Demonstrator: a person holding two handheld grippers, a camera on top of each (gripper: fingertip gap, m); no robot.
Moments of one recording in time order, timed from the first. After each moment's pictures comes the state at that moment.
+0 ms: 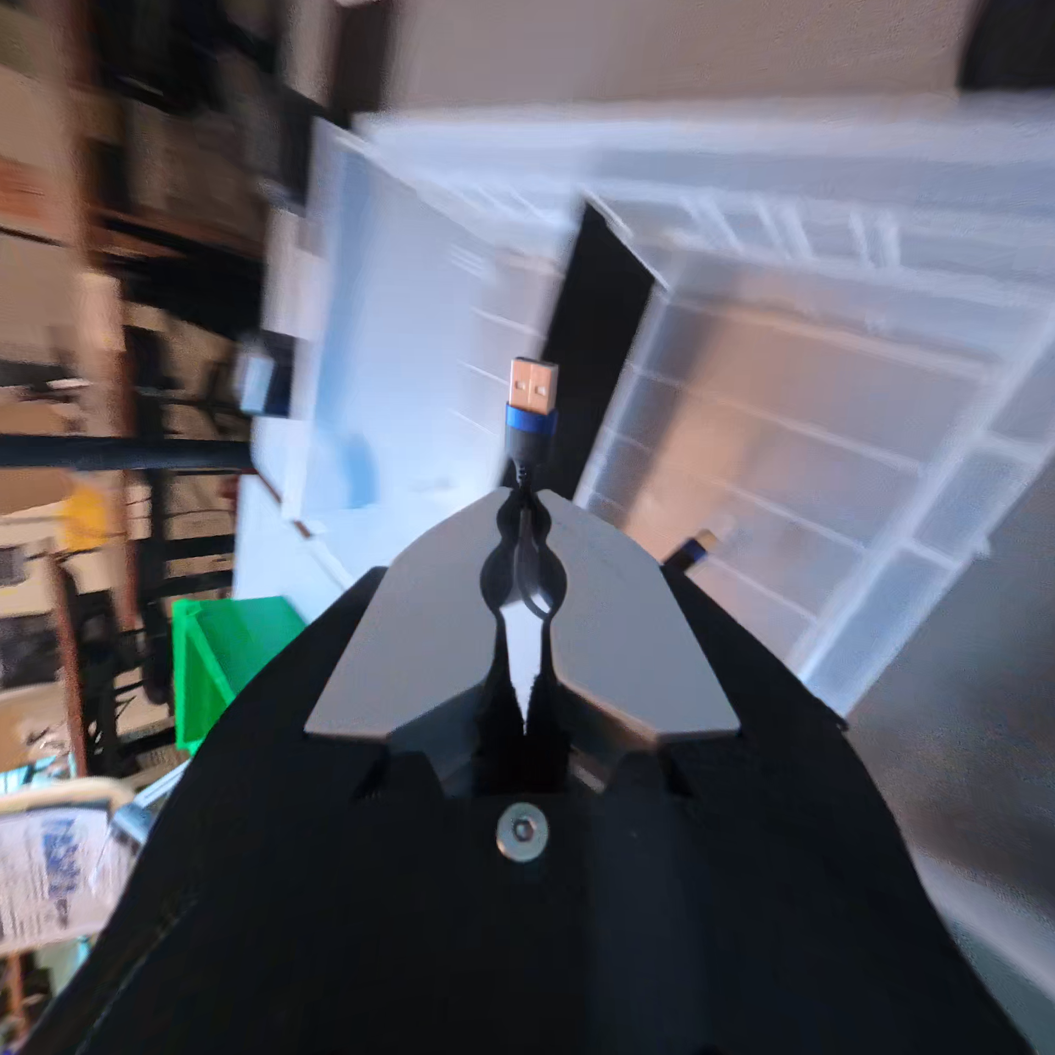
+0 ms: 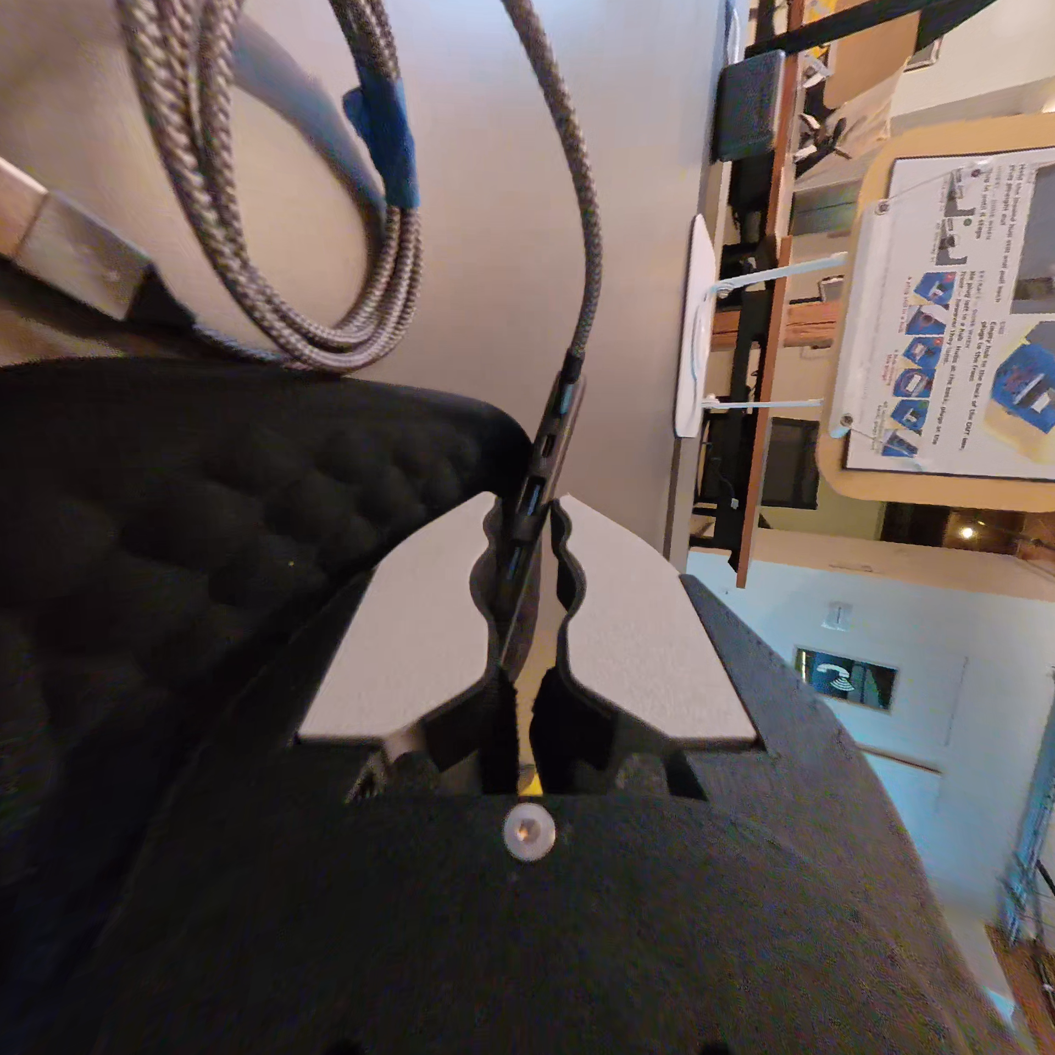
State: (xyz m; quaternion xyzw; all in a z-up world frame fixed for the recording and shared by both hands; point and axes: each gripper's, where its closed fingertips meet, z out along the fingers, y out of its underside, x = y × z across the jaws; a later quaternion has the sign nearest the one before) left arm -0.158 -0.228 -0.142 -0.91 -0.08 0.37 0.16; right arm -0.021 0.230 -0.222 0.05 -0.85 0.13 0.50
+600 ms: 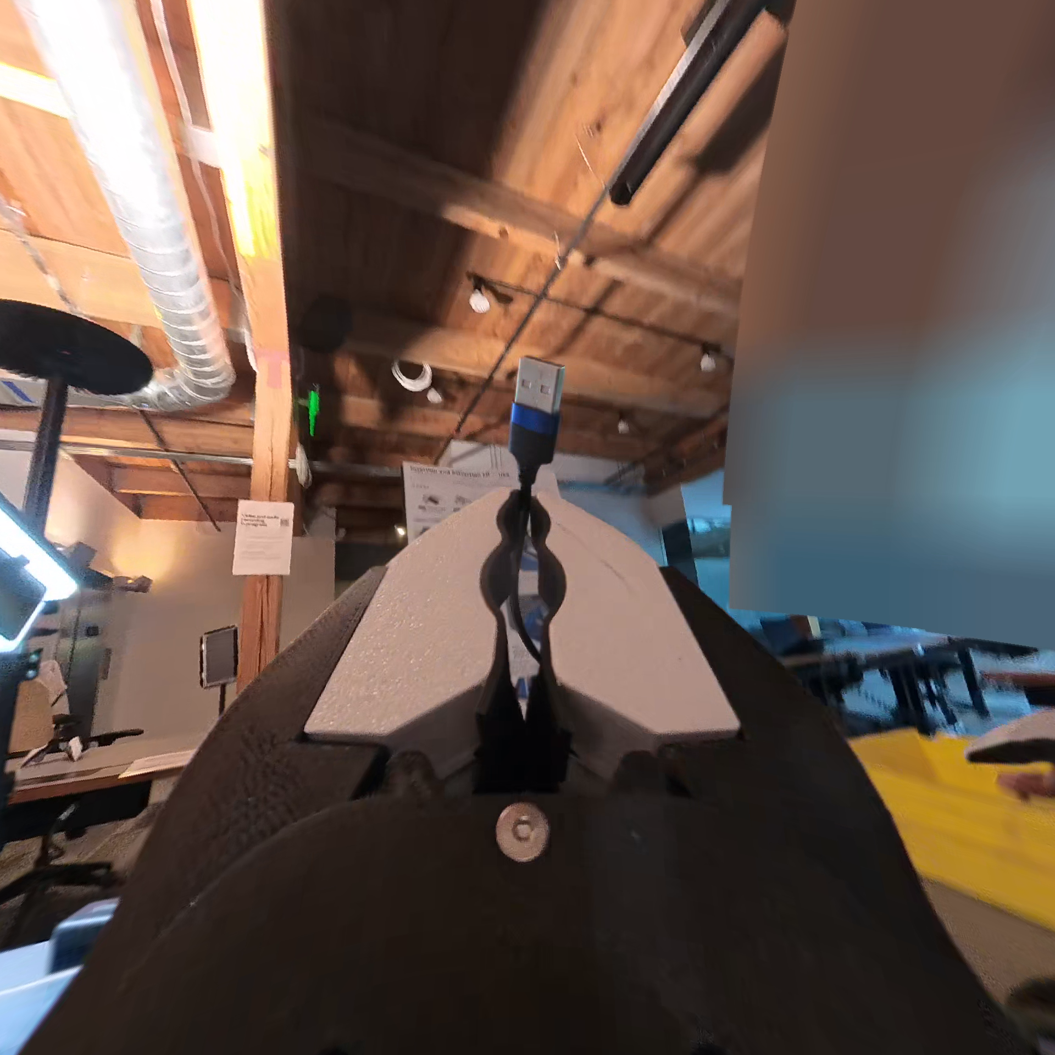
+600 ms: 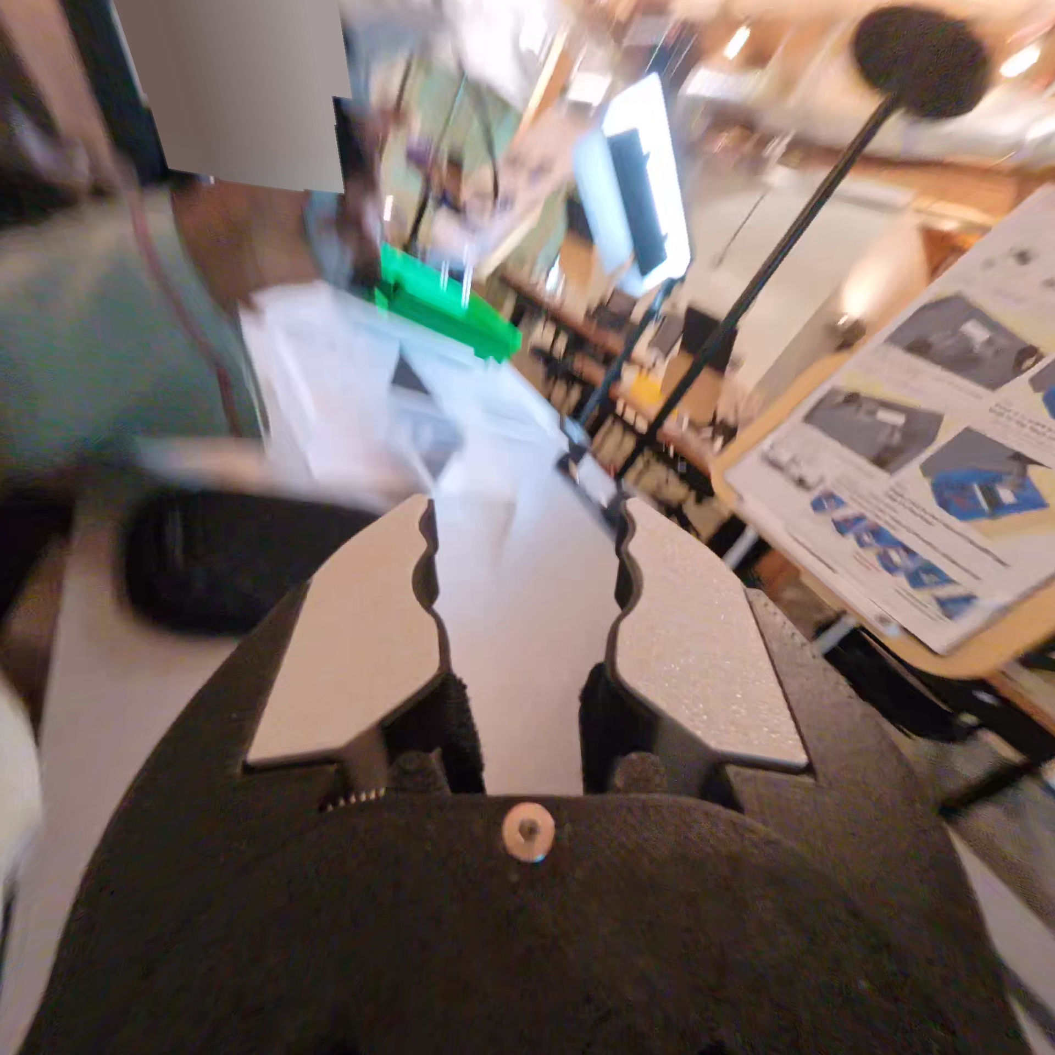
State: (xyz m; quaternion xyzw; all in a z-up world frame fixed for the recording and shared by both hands) left arm -0.033 -0.106 0.066 -0.33 -0.14 0.46 0.81; right arm 0.008 0.116 -0.074 -0.05 -0.70 0.58 0.41
